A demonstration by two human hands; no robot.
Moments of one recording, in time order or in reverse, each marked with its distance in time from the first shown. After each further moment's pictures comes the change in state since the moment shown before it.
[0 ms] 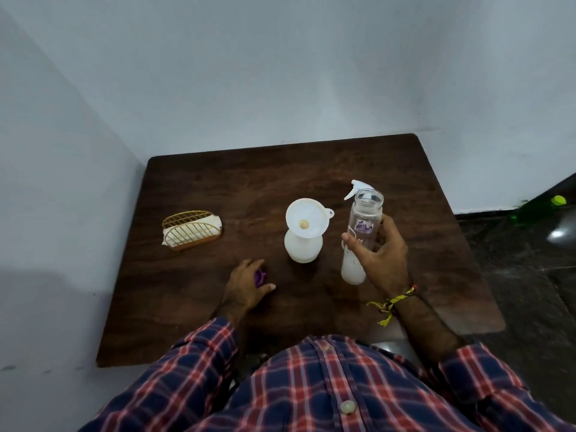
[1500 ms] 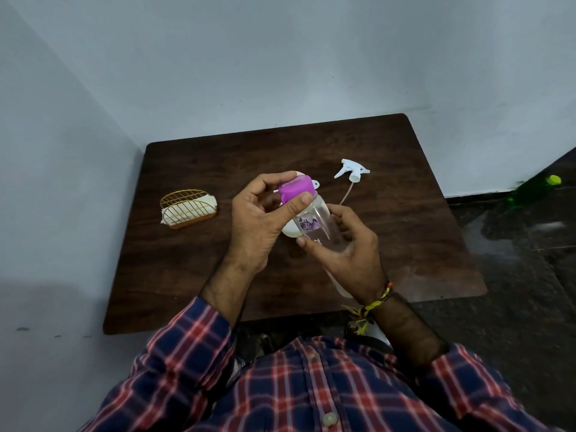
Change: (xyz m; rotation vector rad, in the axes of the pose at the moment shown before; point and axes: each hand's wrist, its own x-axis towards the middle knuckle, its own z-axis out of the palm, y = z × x) left_hand -0.133 0.161 -0.092 -1.182 0.332 0.514; right_hand -0.070 -0.064 -0.012 0.129 -0.148 -0.139
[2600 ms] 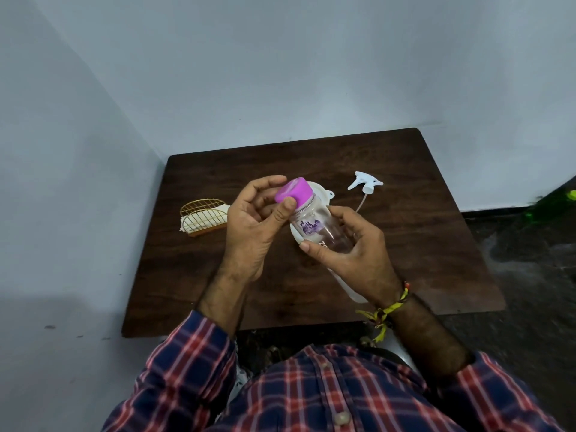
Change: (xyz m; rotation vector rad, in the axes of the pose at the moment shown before) left_hand -0.008 0.016 -0.031 -0.088 -0.025 0.022; right_hand 0.007 -0.033 0.005 0.171 -0.124 0.030
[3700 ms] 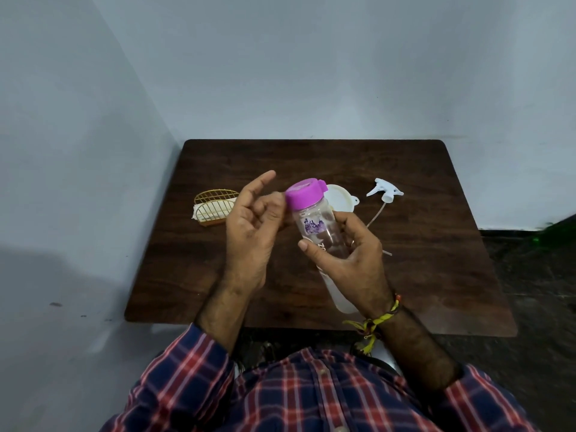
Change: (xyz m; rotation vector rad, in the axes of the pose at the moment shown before) left_hand -0.008 -0.001 -0.034 -0.061 0.177 0.006; right_hand 0.007 -0.004 0.046 -0.009 0.006 -0.030
